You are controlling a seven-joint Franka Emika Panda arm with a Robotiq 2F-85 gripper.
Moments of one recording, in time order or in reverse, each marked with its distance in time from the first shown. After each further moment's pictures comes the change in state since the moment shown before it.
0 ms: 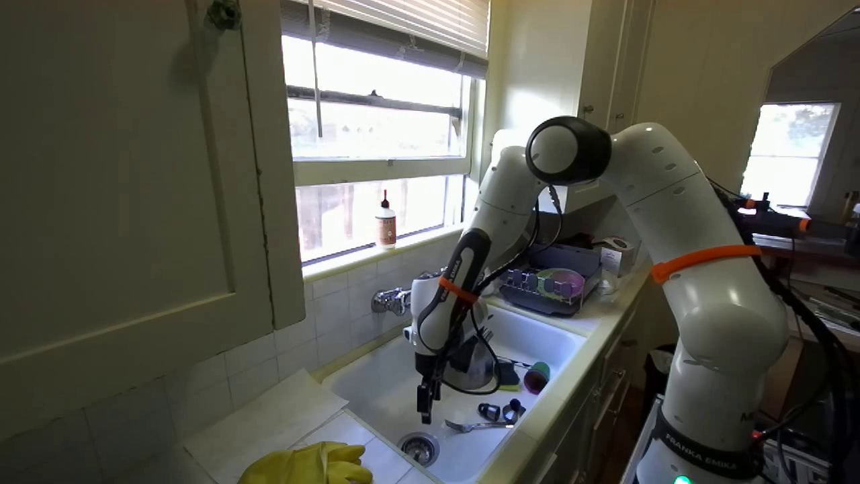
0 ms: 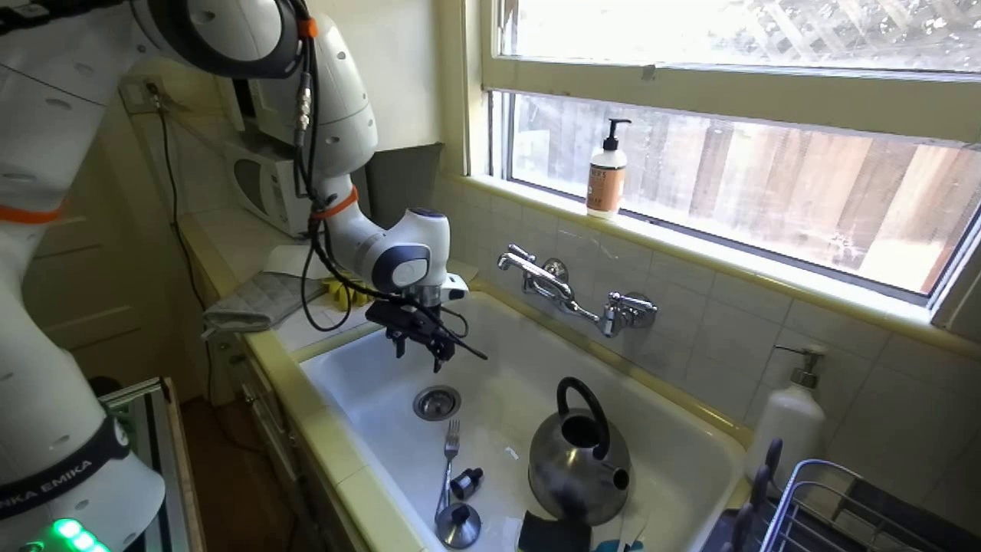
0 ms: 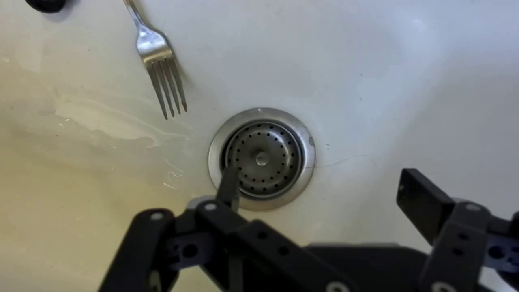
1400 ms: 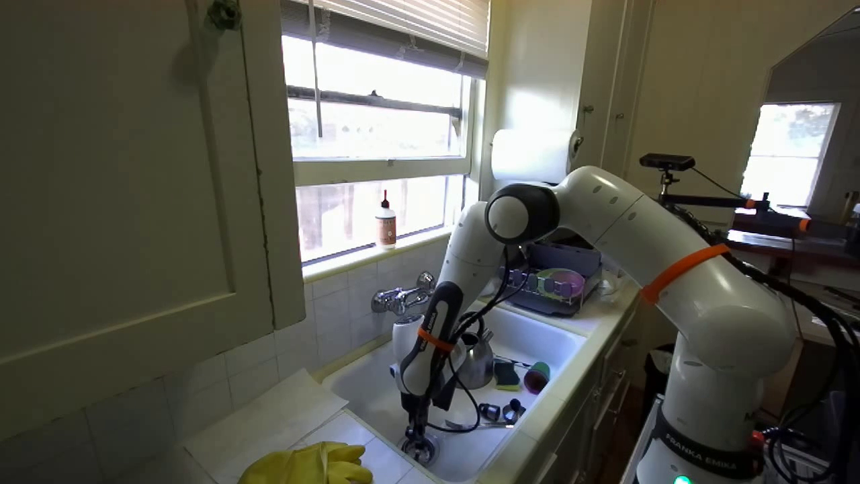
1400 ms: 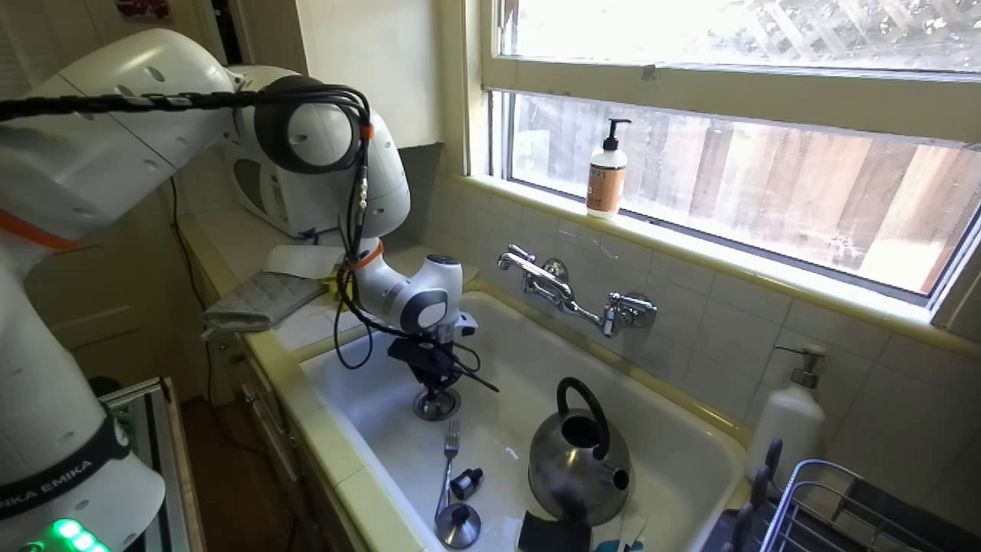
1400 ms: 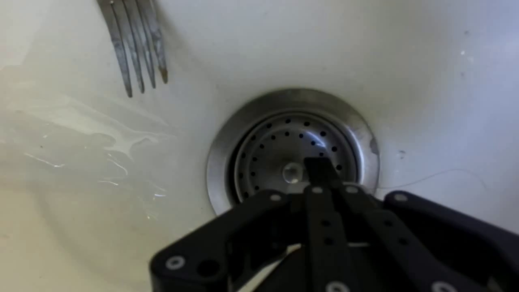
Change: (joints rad) arm 0.087 0.366 -0.070 0.331 -0.060 0.000 0.058
